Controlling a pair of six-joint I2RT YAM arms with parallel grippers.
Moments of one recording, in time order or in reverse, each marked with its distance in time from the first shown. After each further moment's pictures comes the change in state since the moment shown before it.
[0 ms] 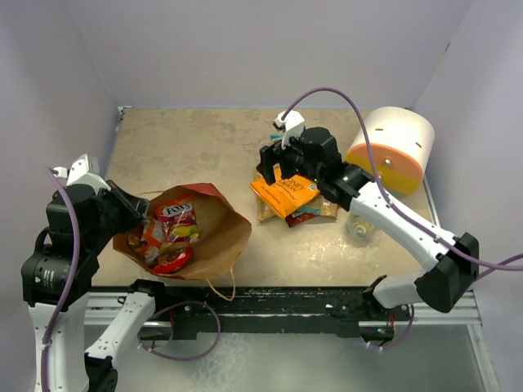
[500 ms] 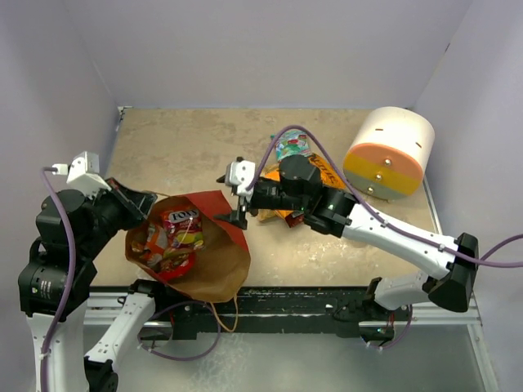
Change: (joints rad) left arm 0.000 -0.035 -0.003 0.130 0.162 0.036; right arm 0.301 -0.055 0.001 0.205 -0.405 -0.370
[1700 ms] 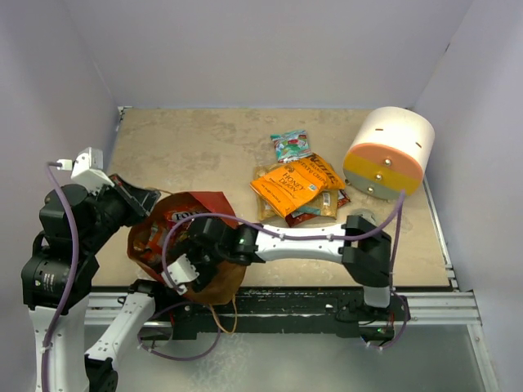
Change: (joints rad) left arm 0.000 0.018 -0.009 0.025 0.034 -0.010; right arm 0.316 0.533 0.163 -0.176 0.039 -0.668
